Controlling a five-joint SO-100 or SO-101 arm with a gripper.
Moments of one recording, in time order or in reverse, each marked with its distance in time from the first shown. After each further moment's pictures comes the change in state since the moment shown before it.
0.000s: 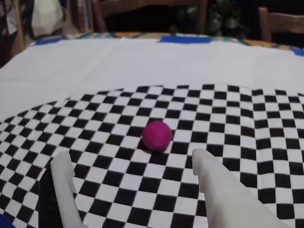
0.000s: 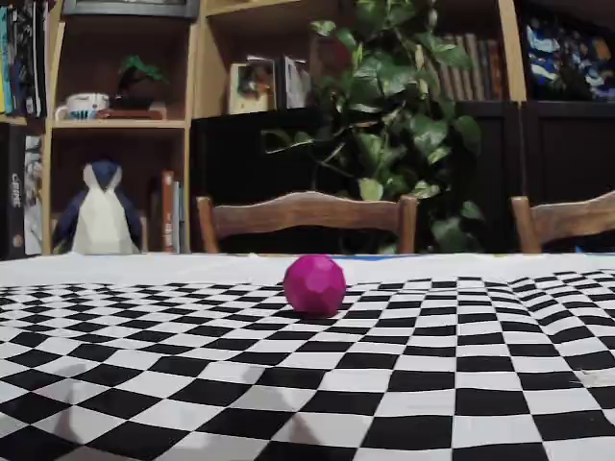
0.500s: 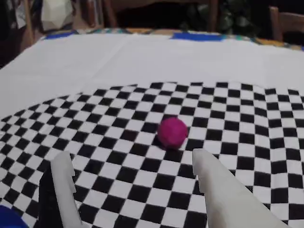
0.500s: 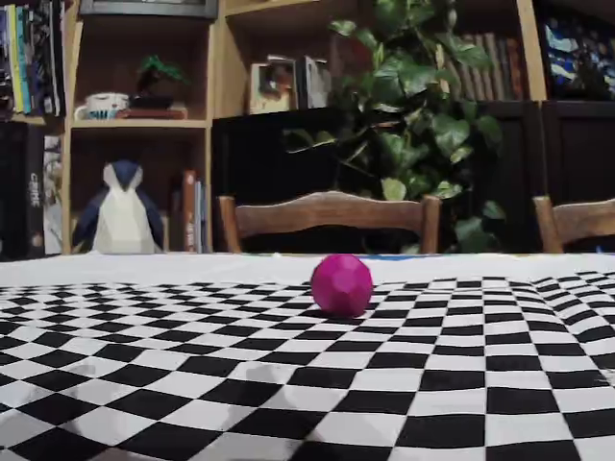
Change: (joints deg) arm -1.9 -0.5 0.0 0.0 0.0
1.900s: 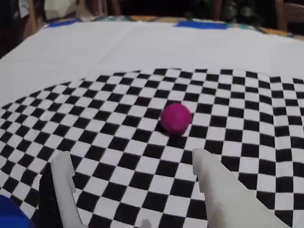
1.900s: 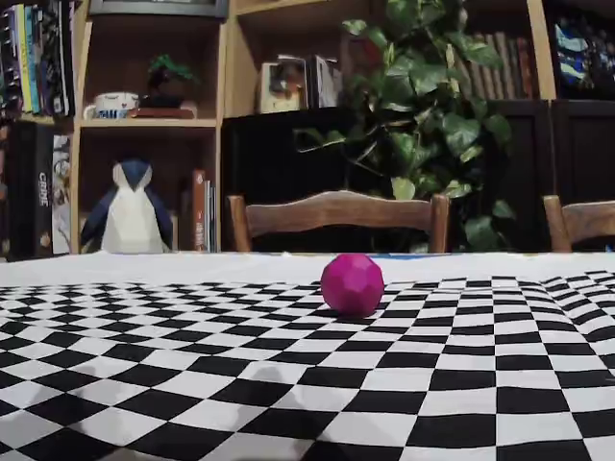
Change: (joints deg) arm -0.6 -2.5 0.0 0.0 0.0
